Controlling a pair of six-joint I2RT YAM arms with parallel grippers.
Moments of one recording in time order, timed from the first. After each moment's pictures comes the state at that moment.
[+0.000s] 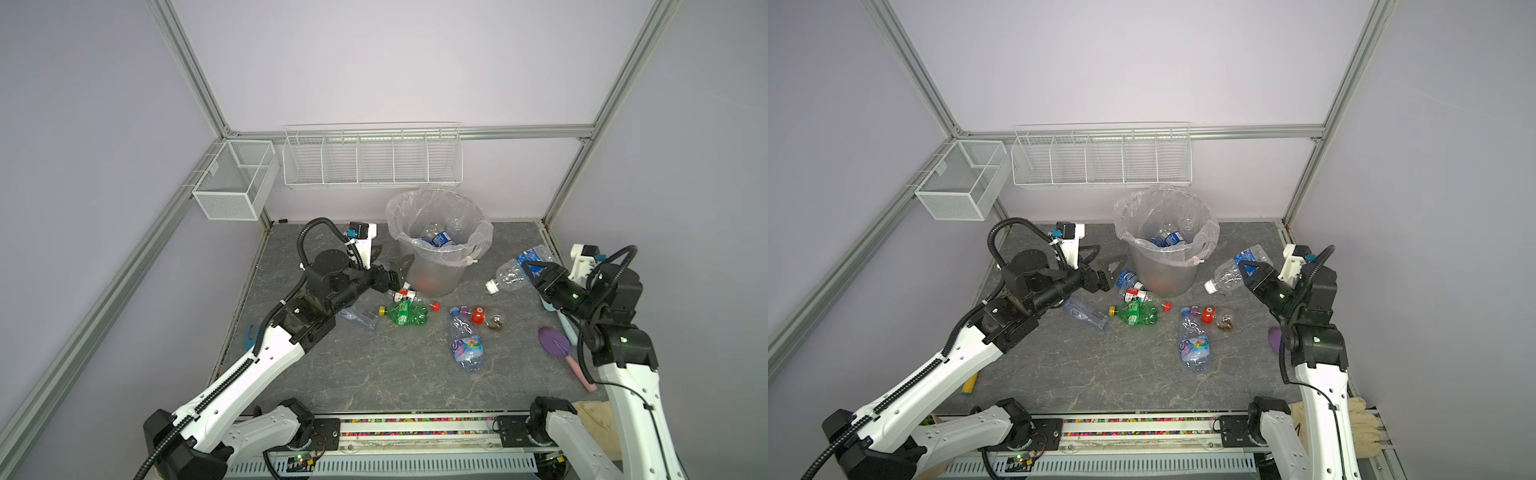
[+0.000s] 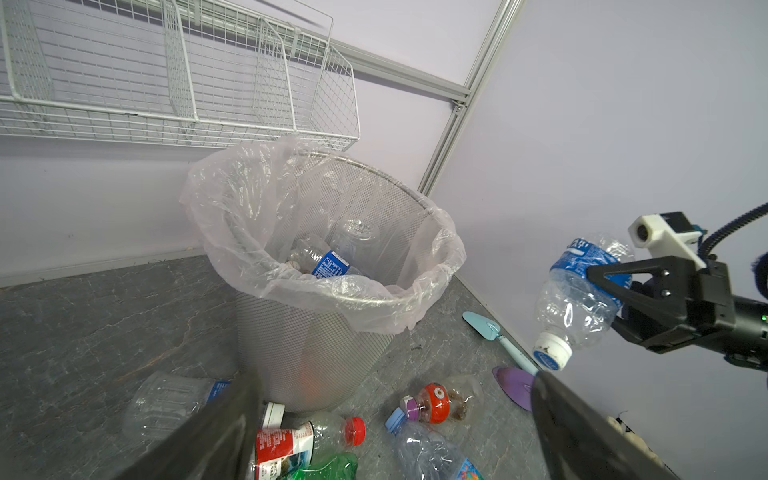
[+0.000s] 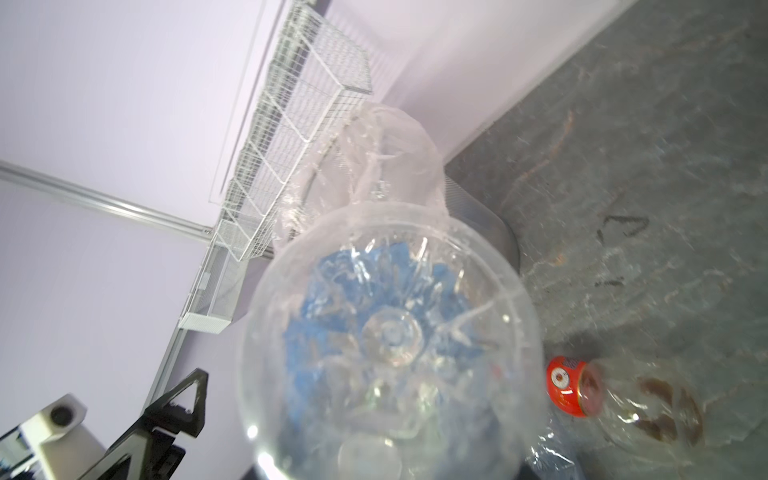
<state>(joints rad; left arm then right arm) -0.71 1.07 1.06 -0.10 0.10 -0.36 -0.10 0.79 0.98 -0.51 -0.54 0.77</state>
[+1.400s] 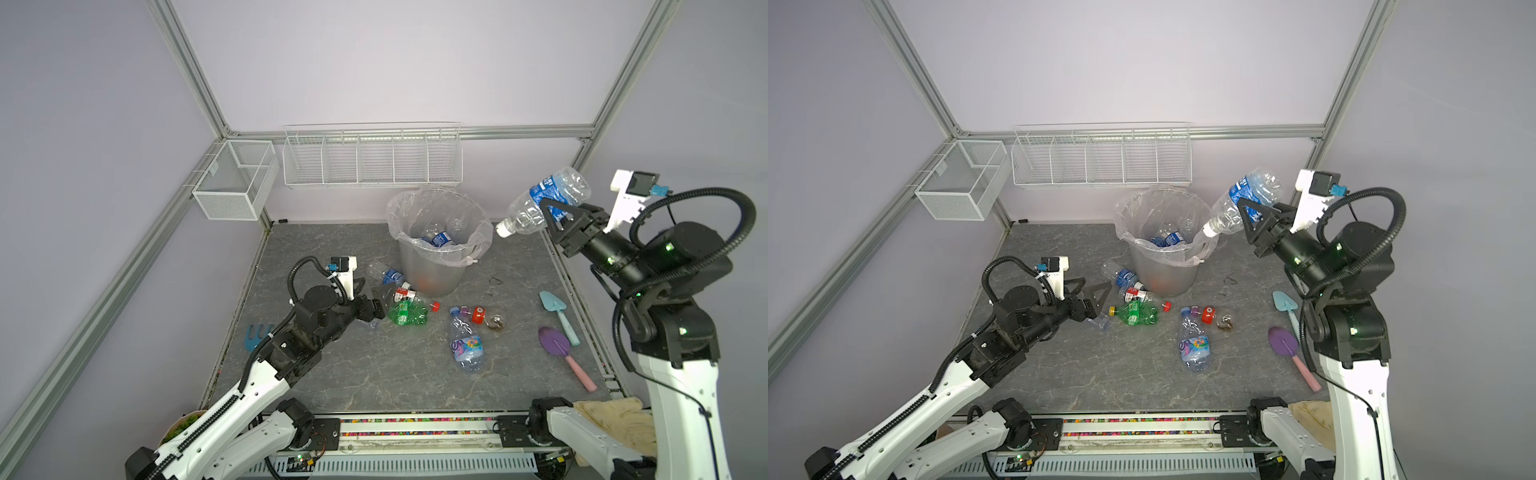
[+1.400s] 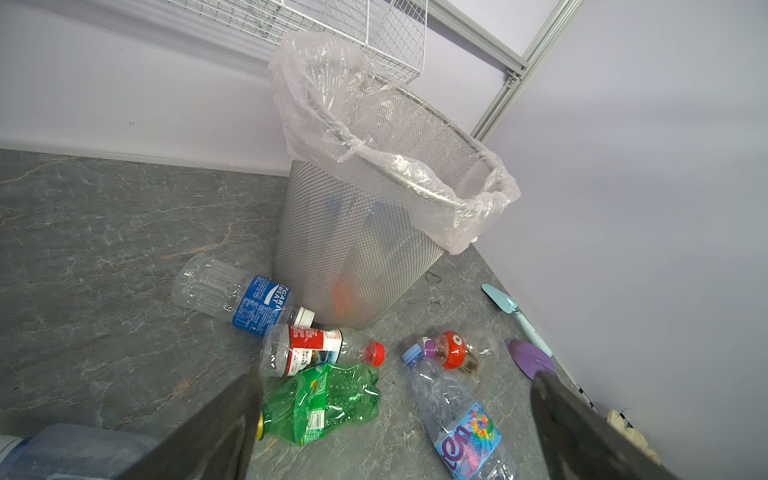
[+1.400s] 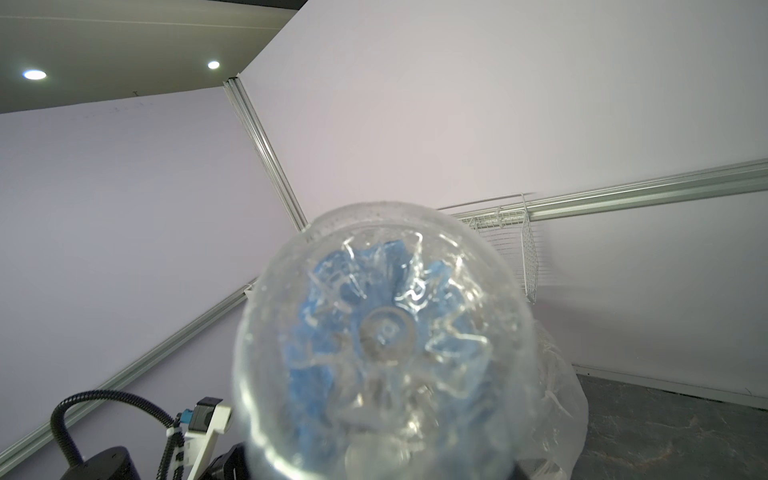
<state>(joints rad) -0.71 0.83 0.76 -0.13 0.01 -0.49 0.11 1.04 1.63 -0.45 -0.48 0.43</state>
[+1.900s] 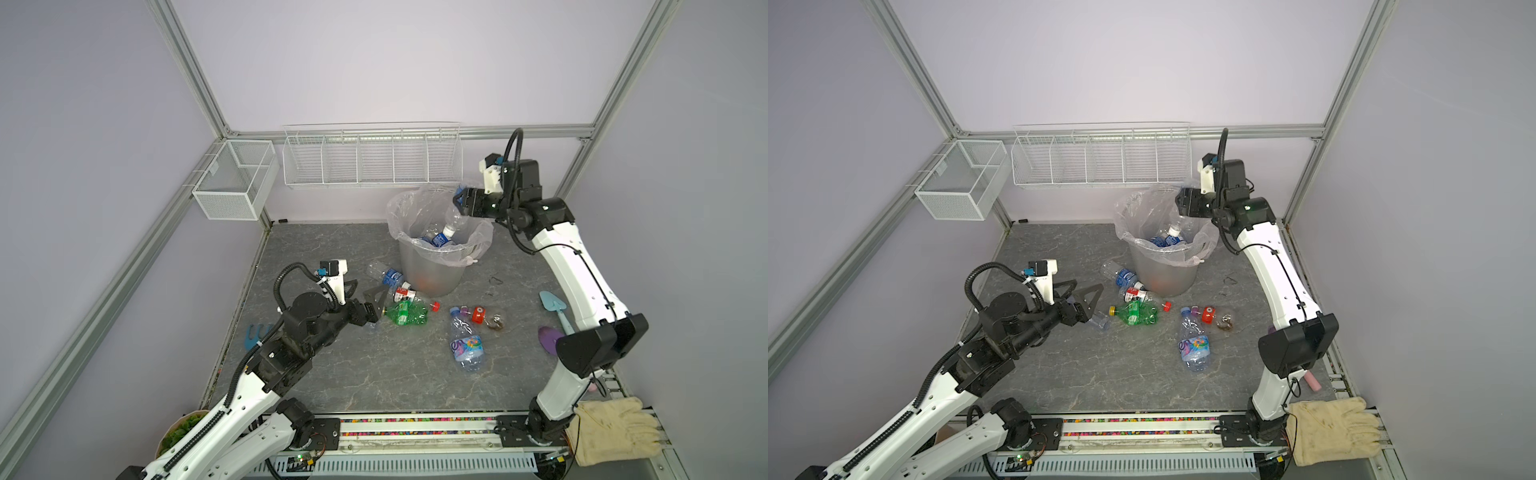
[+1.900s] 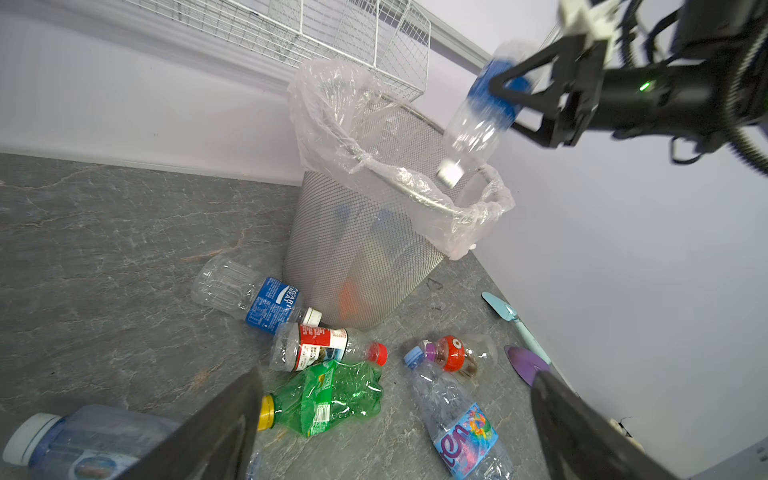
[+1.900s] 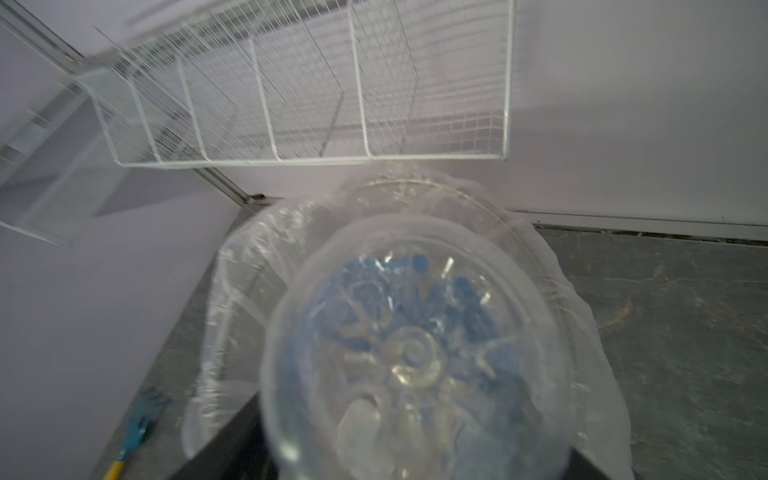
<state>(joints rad) -0.71 0.72 0.75 -0.20 -0.03 -0.50 0.33 1.74 1.96 -0.80 -0.15 0.27</state>
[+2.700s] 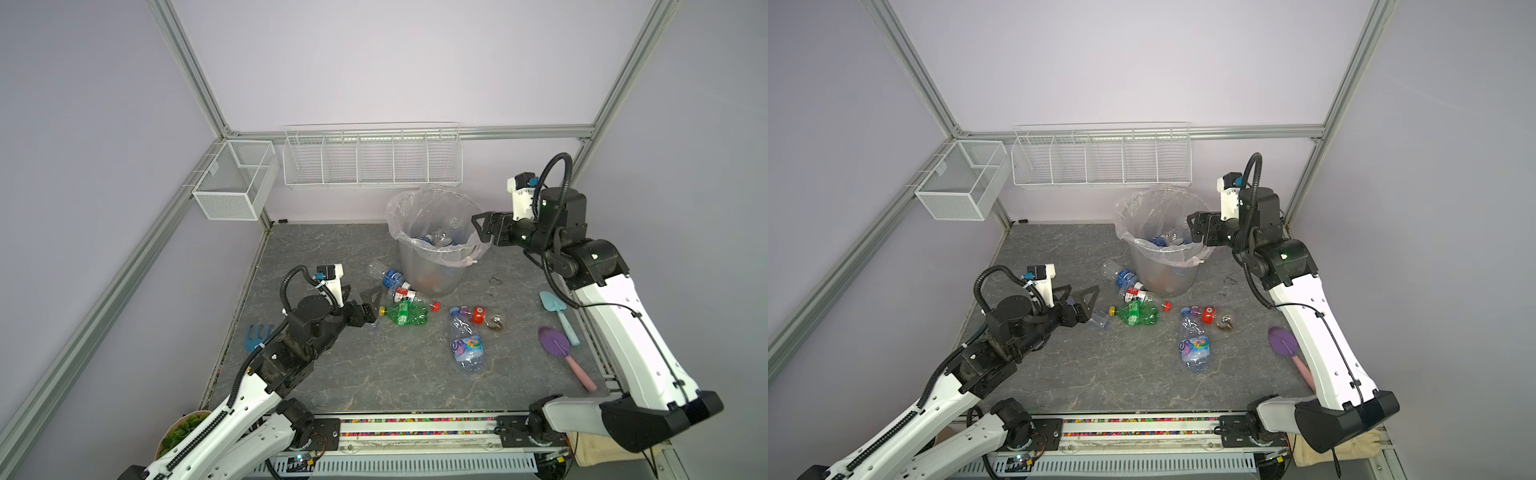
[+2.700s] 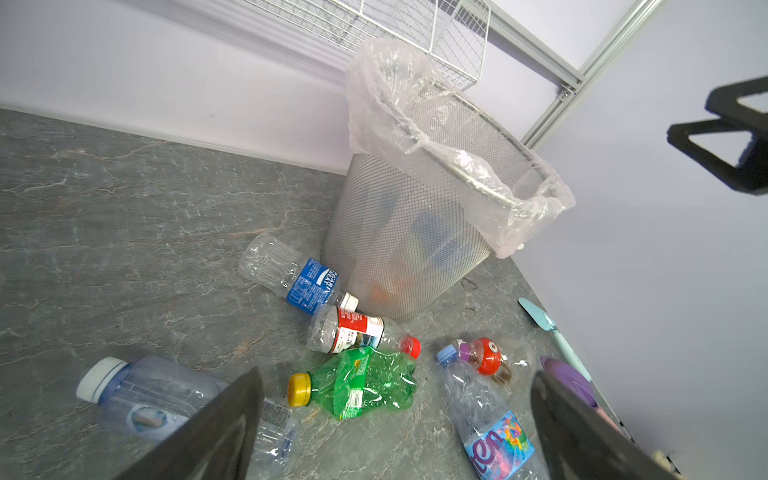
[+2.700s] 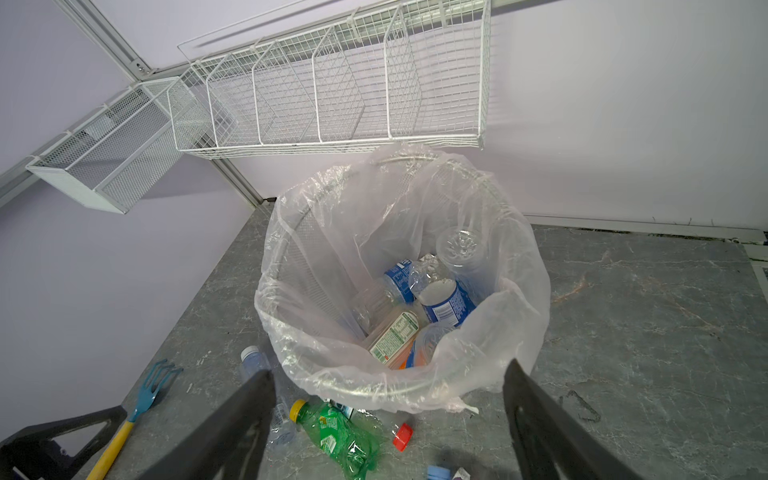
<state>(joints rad) -0.71 0.74 0.72 -0.22 -0.13 -0.54 0.36 1.31 1.65 -0.75 -0.12 0.26</state>
